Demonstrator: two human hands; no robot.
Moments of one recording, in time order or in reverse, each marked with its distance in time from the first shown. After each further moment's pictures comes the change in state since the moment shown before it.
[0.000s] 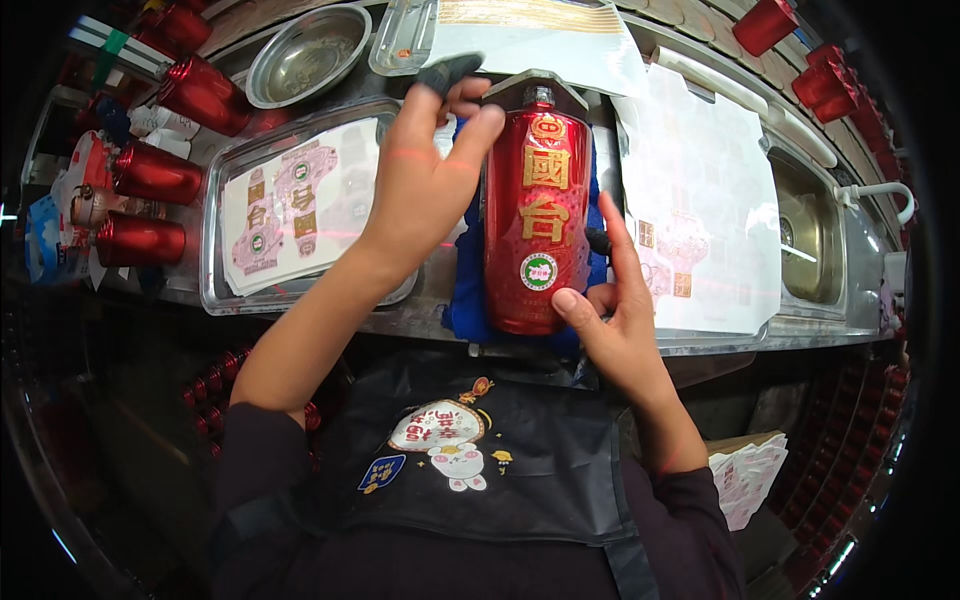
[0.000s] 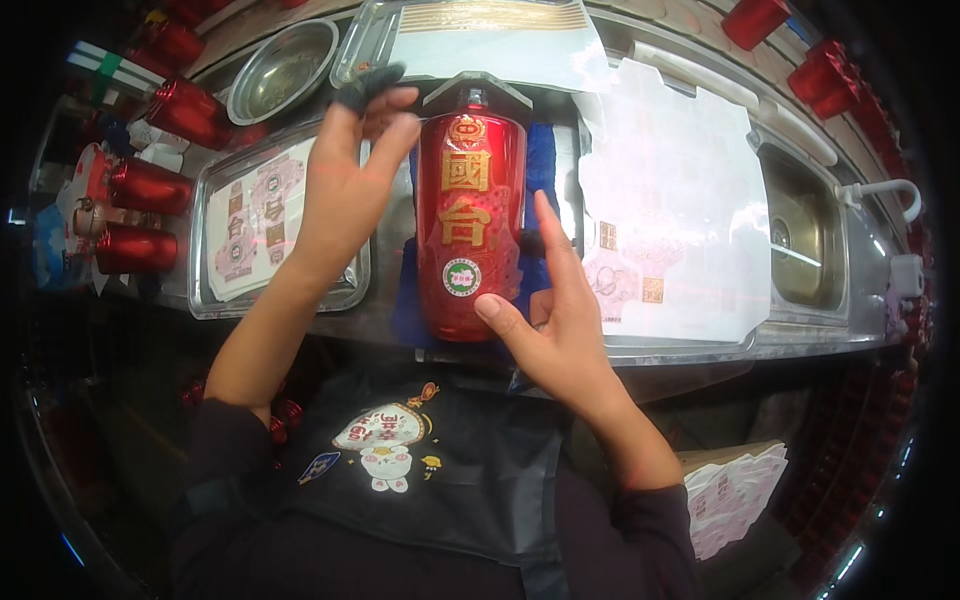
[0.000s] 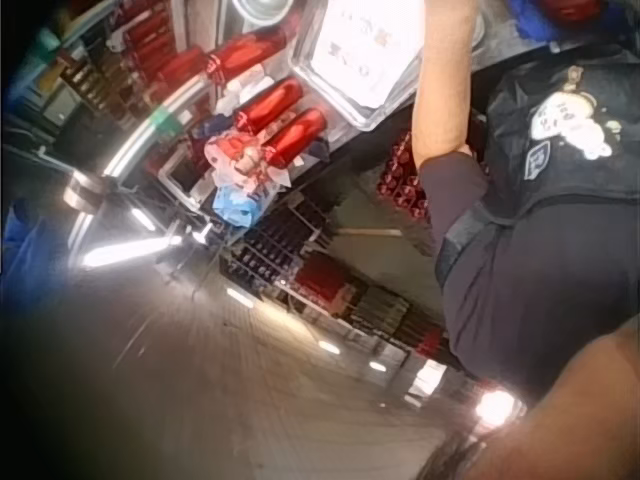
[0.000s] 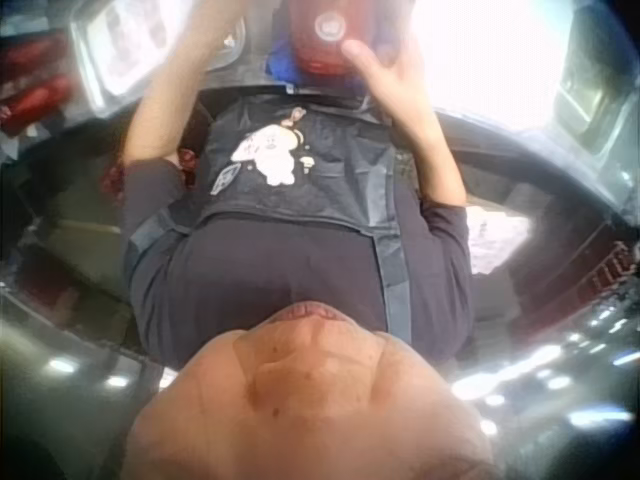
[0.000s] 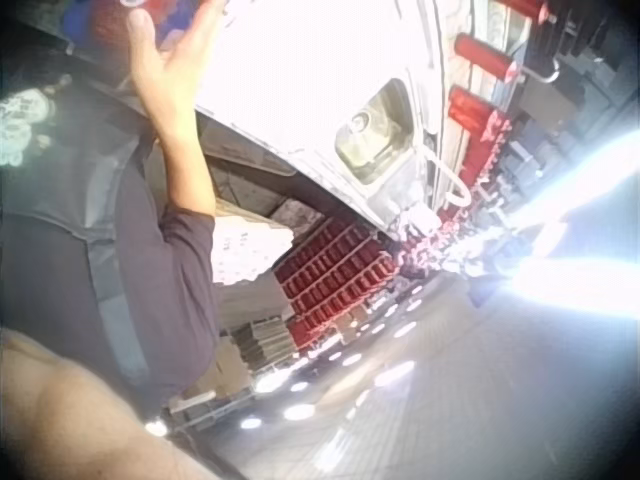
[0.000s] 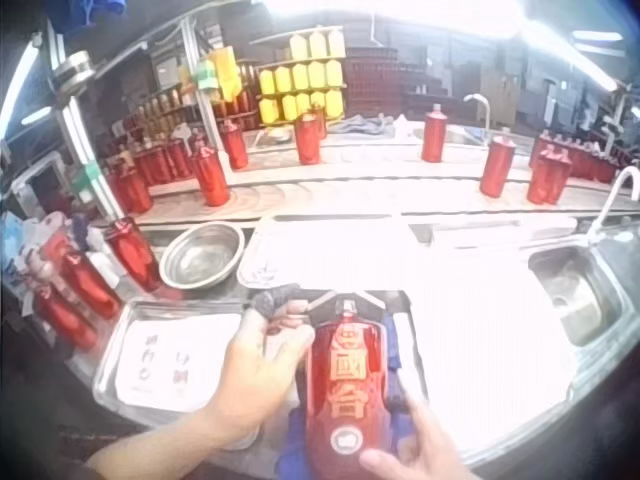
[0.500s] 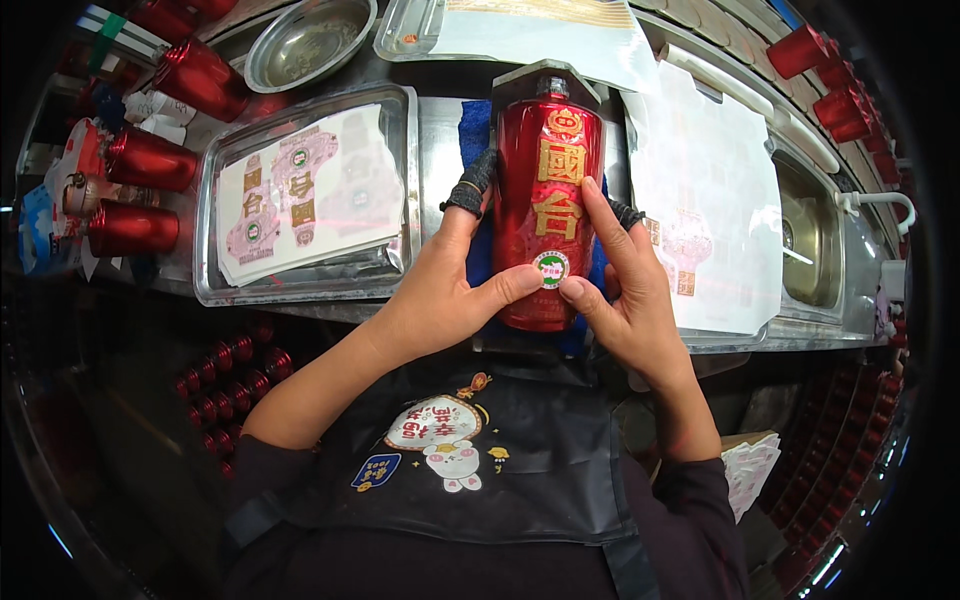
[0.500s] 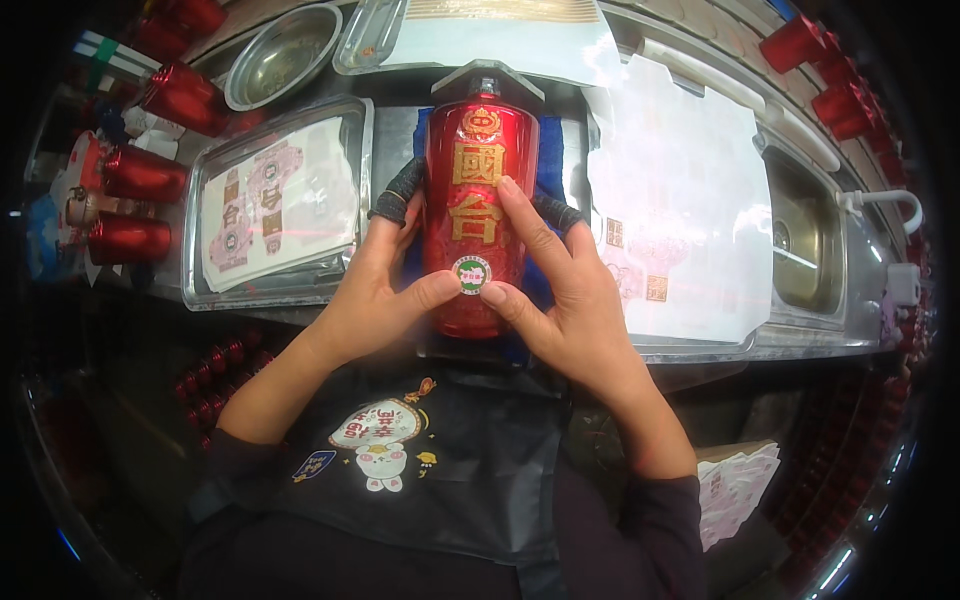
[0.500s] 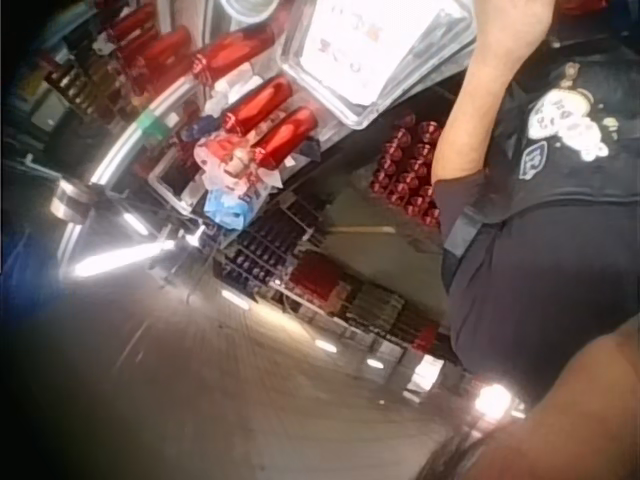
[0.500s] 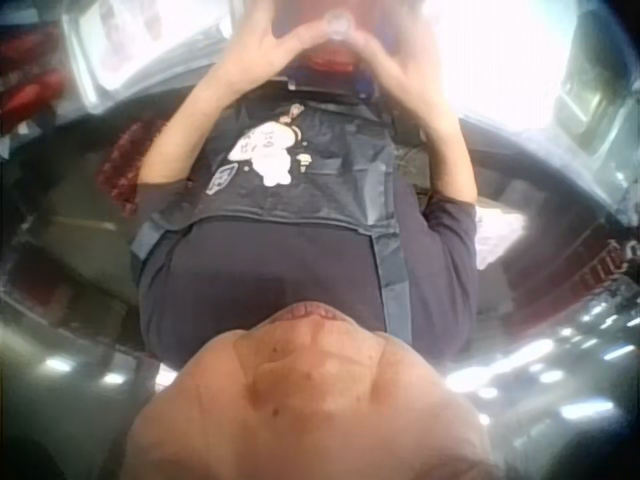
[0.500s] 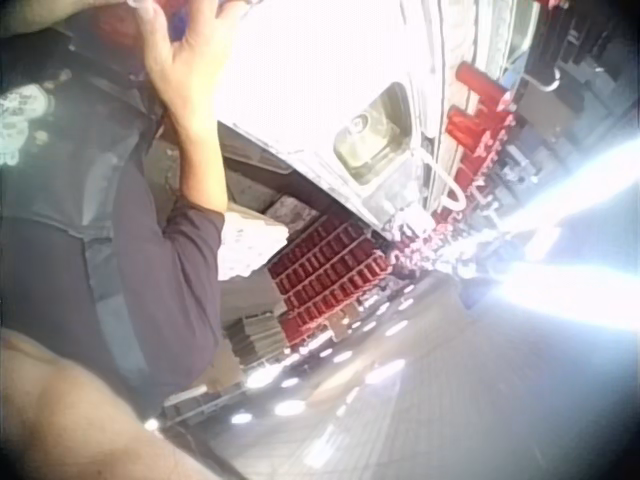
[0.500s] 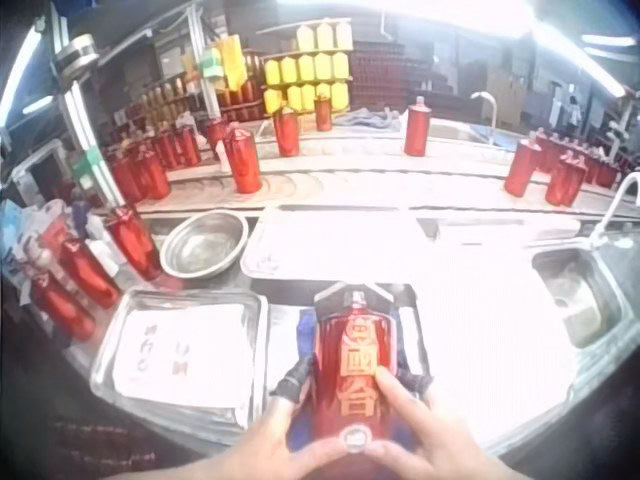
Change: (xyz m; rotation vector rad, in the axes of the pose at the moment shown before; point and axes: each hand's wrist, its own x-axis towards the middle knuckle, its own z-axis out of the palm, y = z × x) left_hand -0.084 0.001 -0.002 -0.309 -0.375 -0.150; right_hand 0.016 -0.007 -0.013 -0.409 -0.073 -0.249
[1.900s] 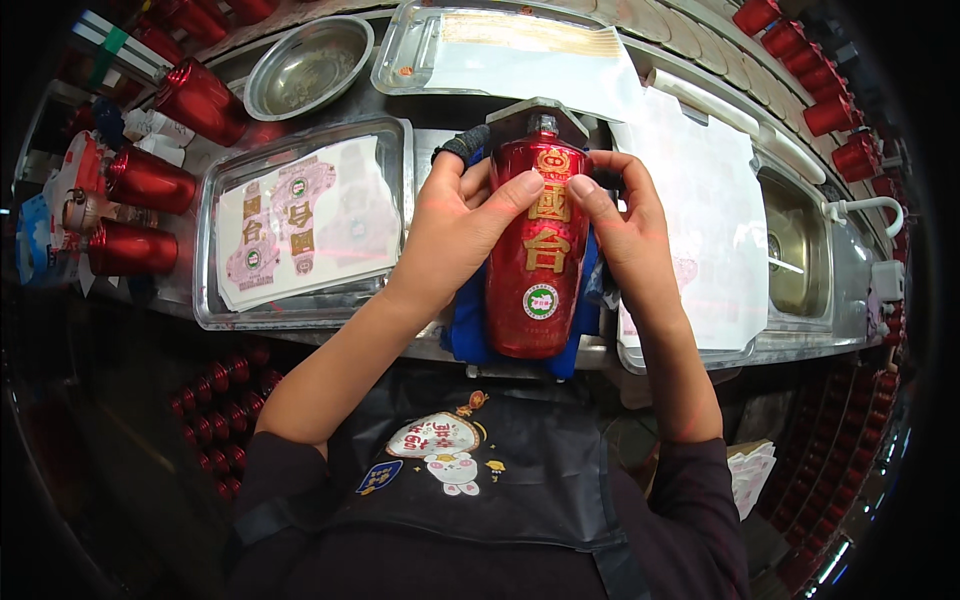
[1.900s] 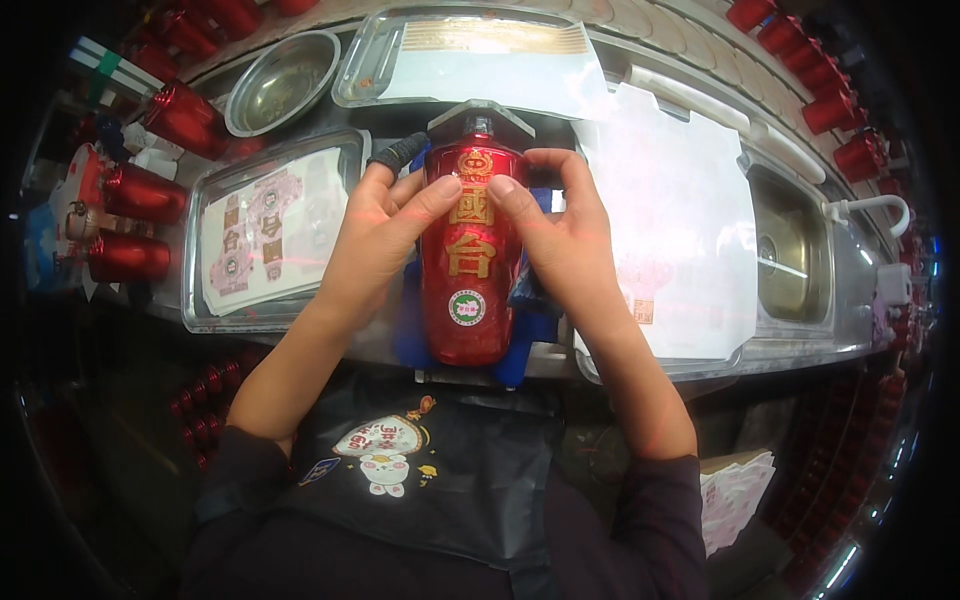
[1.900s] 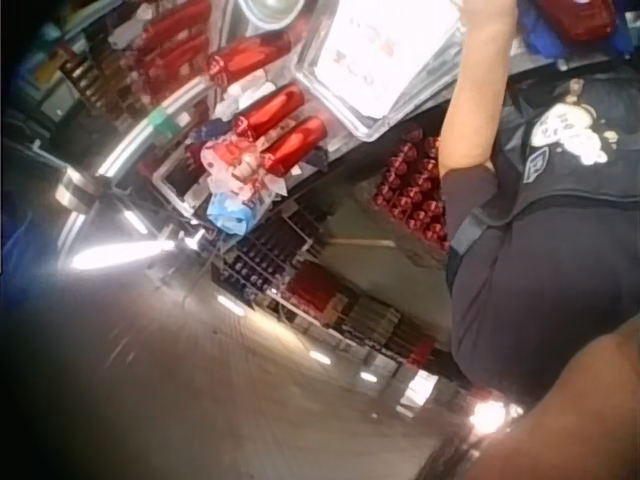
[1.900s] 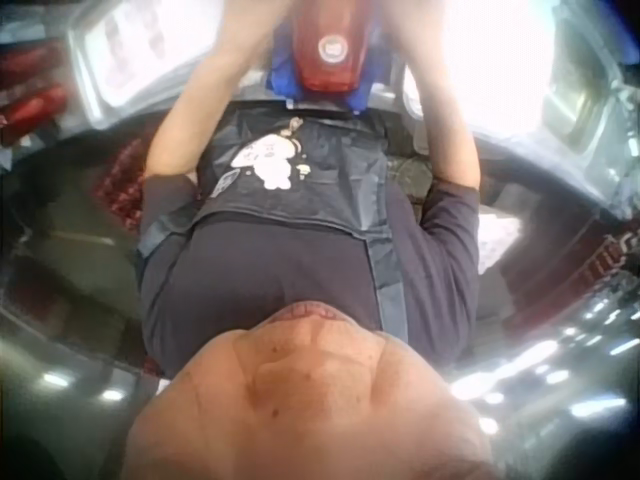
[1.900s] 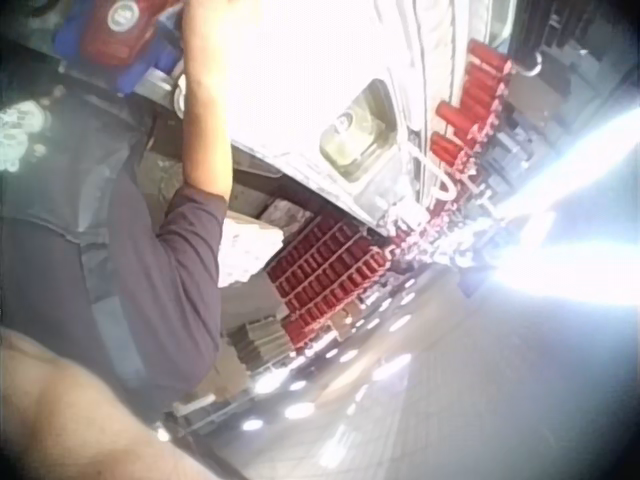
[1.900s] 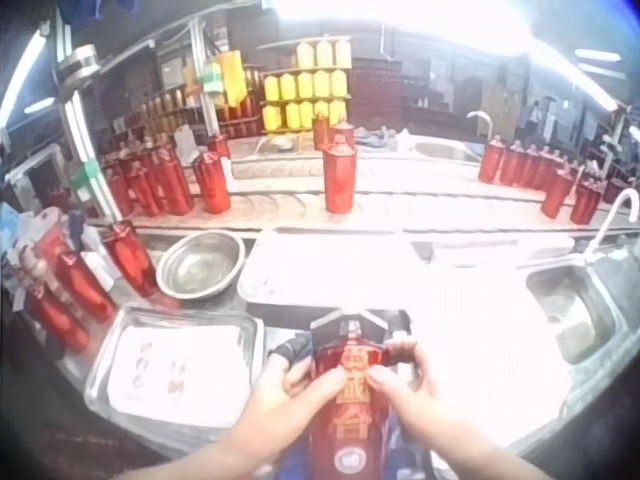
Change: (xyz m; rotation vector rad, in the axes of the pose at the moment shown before) left_hand 0.063 0.024 0.001 -0.476 0.246 -0.197; right_hand 0.072 0.001 -0.001 0.525 0.251 0.205
